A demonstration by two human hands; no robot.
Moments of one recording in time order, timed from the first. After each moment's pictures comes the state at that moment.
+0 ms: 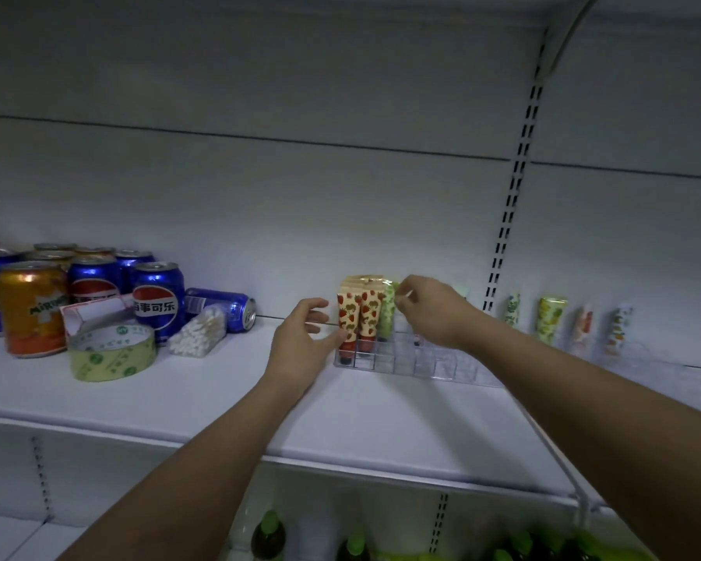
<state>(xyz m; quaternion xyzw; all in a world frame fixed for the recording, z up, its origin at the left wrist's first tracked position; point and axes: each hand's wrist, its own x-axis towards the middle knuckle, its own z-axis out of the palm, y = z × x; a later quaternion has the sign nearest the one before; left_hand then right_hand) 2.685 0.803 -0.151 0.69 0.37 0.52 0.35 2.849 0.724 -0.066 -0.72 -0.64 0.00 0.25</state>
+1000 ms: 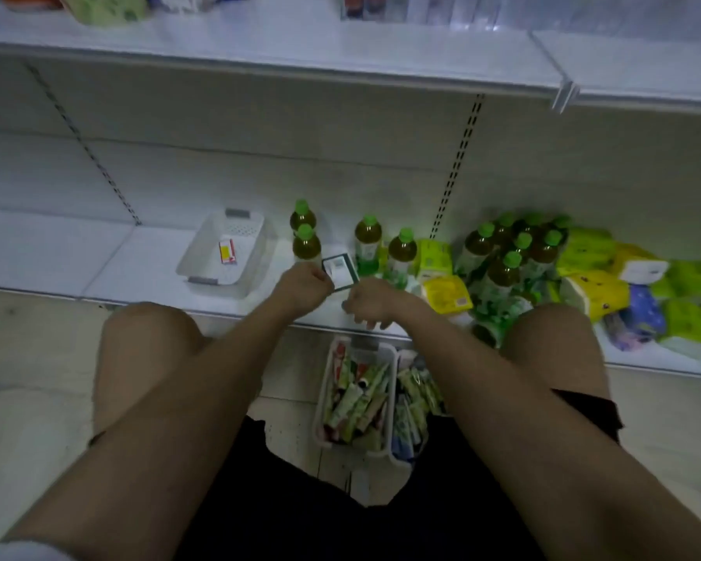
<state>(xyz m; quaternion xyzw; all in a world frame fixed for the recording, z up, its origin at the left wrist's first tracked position) 2.605 0.592 -0.390 0.71 0.58 0.12 0.37 2.742 0.552 -0.396 -0.72 -0.57 0.40 0.02</state>
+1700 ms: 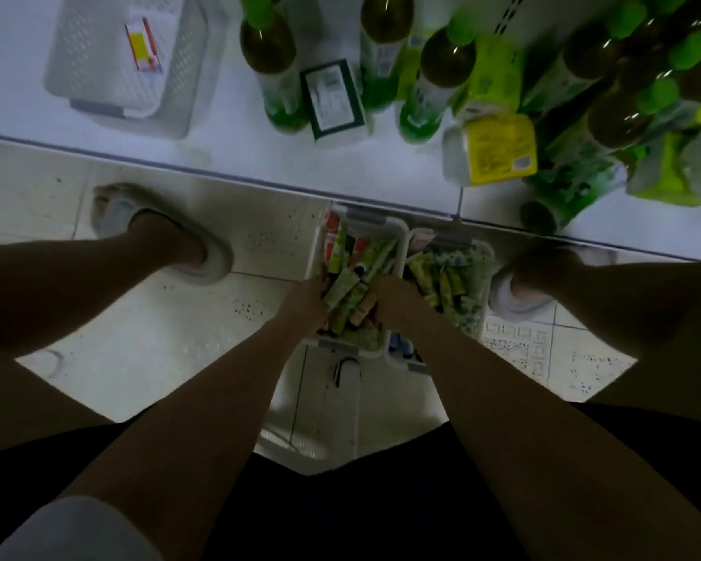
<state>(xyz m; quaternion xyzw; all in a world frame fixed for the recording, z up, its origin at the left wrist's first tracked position) 2.604 0.532 -0.656 0.66 0.58 -0.19 0.44 2.766 0.491 -0.643 -0.70 -0.56 0.42 -0.13</state>
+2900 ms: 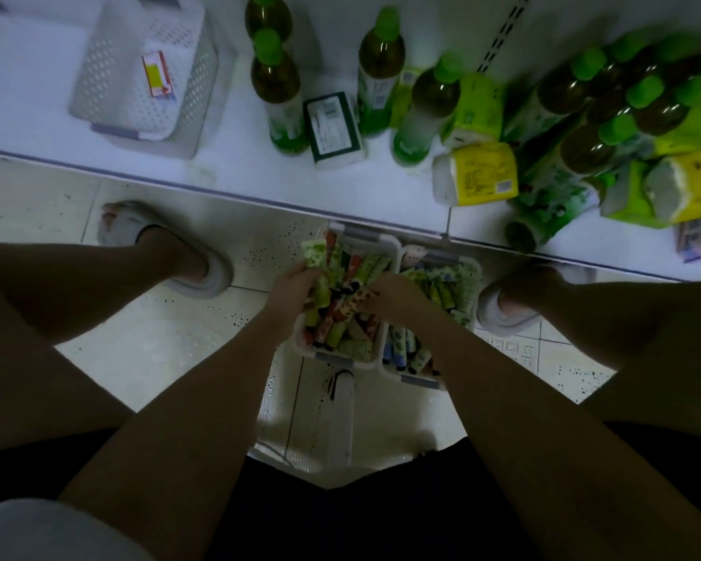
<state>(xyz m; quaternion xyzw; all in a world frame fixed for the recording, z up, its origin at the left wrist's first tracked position) 2.600 0.550 -0.608 0.34 0.61 0.16 0.70 2.783 0.507 -0.619 -0.68 -0.57 0.46 -0.05</state>
